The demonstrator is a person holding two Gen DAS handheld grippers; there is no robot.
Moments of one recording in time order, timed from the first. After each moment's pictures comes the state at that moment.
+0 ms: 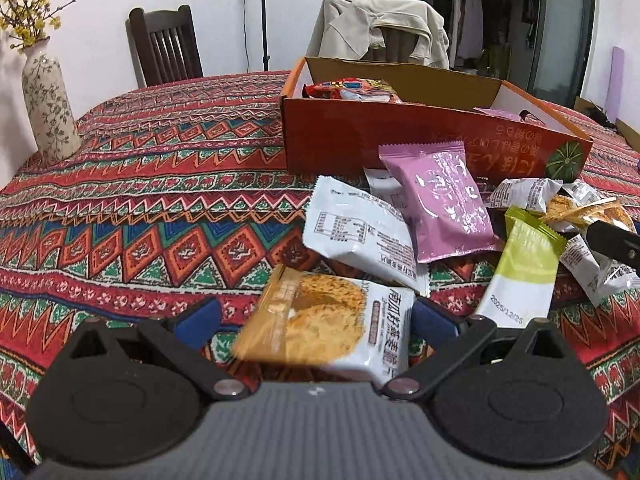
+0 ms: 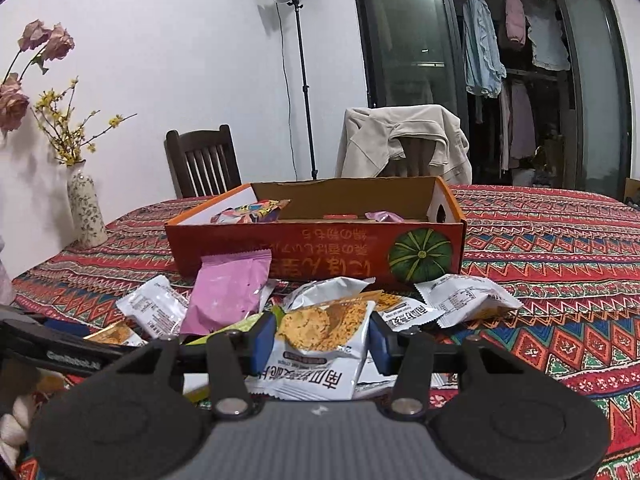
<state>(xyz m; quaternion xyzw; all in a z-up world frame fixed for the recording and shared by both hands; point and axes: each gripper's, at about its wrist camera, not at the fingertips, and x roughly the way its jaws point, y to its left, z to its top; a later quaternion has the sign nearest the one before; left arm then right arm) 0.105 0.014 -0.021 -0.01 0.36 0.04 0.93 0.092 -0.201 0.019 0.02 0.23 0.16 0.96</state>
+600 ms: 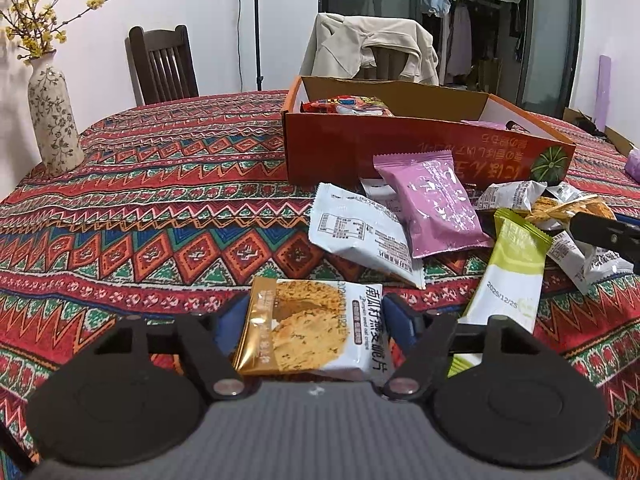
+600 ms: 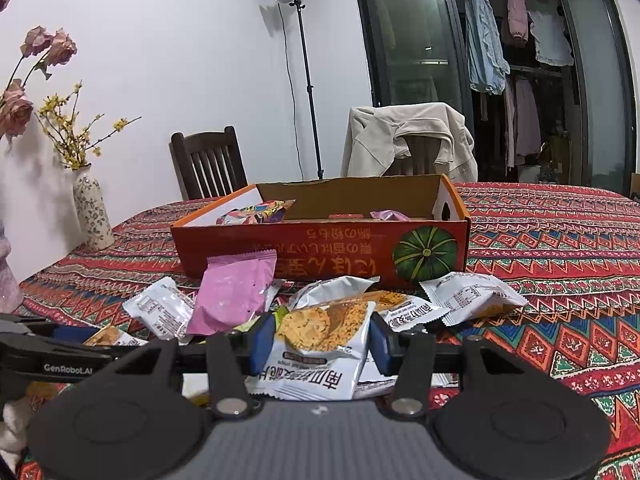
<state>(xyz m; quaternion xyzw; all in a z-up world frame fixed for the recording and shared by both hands) 0.085 0.020 -0.020 -0.01 0.33 0.03 0.94 0.092 -0.204 0.018 0.02 0.23 0.17 0.96</state>
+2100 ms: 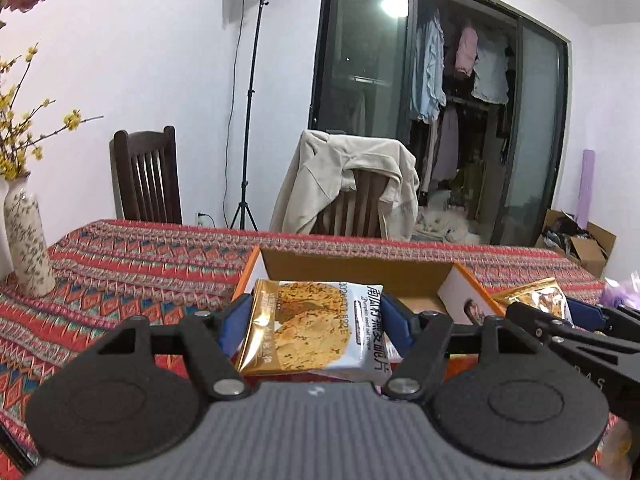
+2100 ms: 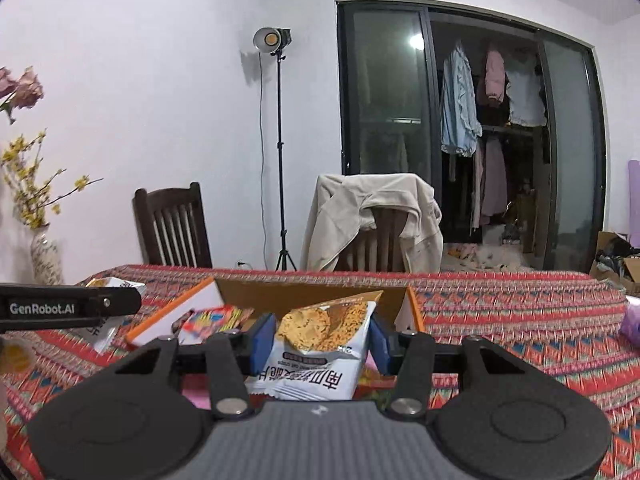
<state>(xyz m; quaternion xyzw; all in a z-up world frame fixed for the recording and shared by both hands) 0.152 -0.020 0.098 -0.05 0.18 0.02 0.98 0.148 -0.197 0.101 0.00 0.15 0.11 0.98</state>
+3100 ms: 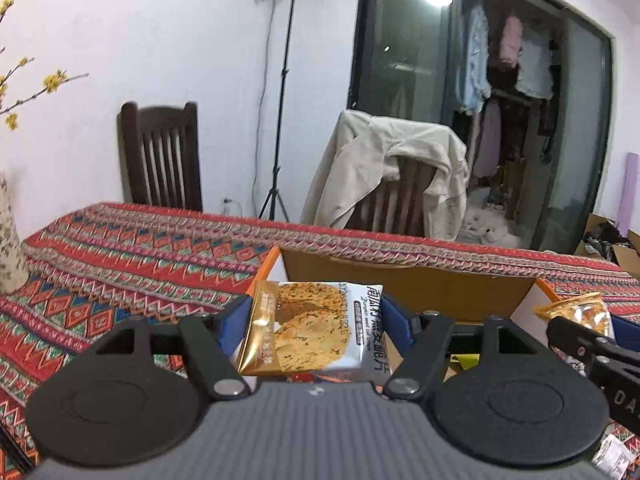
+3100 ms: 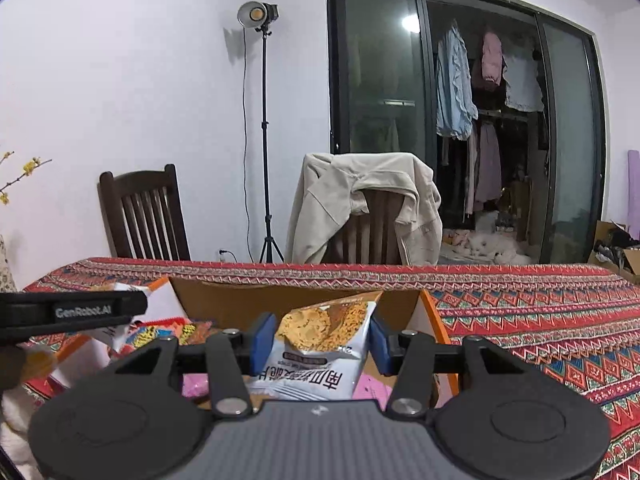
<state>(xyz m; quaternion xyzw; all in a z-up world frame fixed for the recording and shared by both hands) 0.268 -0.006 0.051 -0.06 0.19 0.07 0.98 0.272 -0.177 0.065 -0.01 0.18 0.09 0.98</state>
